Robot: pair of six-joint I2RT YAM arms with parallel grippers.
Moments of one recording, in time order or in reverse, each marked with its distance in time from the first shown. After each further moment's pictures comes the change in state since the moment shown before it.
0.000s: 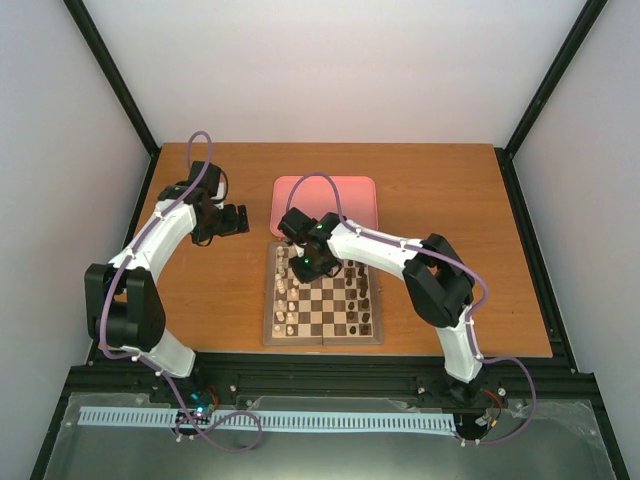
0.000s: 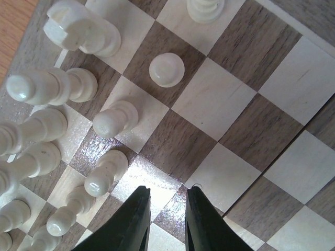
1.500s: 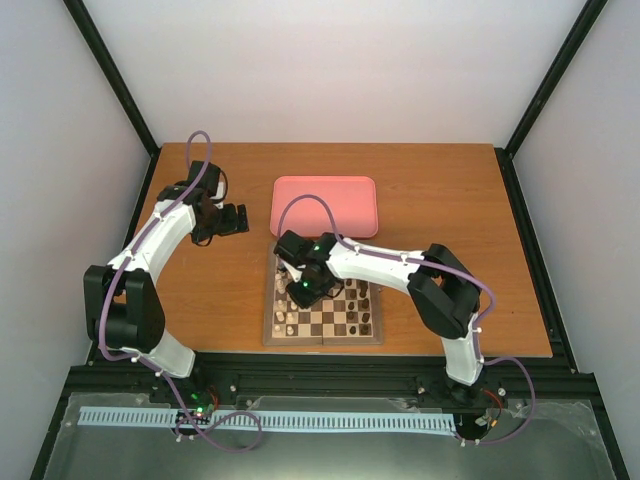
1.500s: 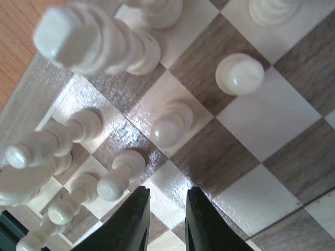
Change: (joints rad) left arm 0.000 -0.008 0.000 0.000 0.001 0.000; right arm 0.101 -0.082 -0.150 0.023 -0.117 -0.042
